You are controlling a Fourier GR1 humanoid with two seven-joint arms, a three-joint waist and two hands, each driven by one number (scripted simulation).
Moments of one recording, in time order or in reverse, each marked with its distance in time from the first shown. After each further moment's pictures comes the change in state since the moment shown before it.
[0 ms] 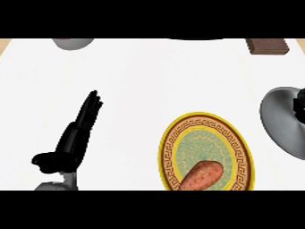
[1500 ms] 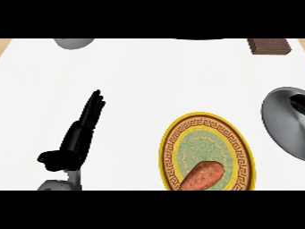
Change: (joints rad) left arm -0.016 -0.018 0.005 0.041 -0.010 -0.003 -0.029; right arm -0.462 -0.236 -0.251 1.032 -0.330 0.282 -0.508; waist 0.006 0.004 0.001
